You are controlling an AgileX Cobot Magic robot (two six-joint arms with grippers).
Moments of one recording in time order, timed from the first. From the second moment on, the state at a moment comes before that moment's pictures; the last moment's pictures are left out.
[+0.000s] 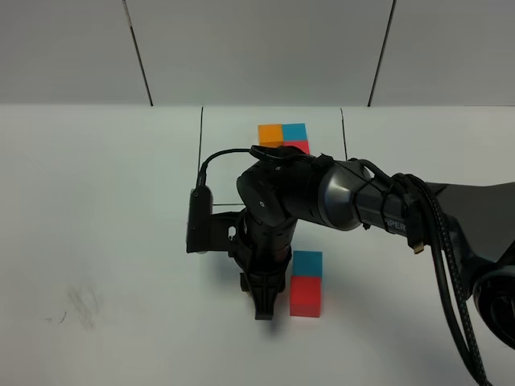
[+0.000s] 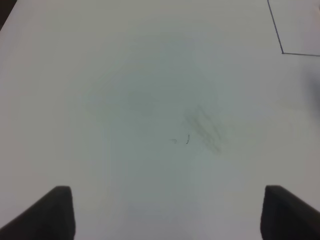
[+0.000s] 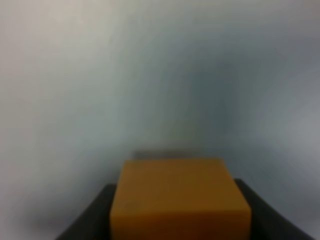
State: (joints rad) left arm 0.01 -0.01 -0.51 0.04 1.07 -0.08; right arm 0.77 2.18 -1.56 -0.01 0.84 -0.81
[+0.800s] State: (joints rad) left arm 0.01 -0.01 -0.51 0.04 1.07 -0.08; right arm 0.74 2.18 -1.56 -0.05 0.81 -0.86
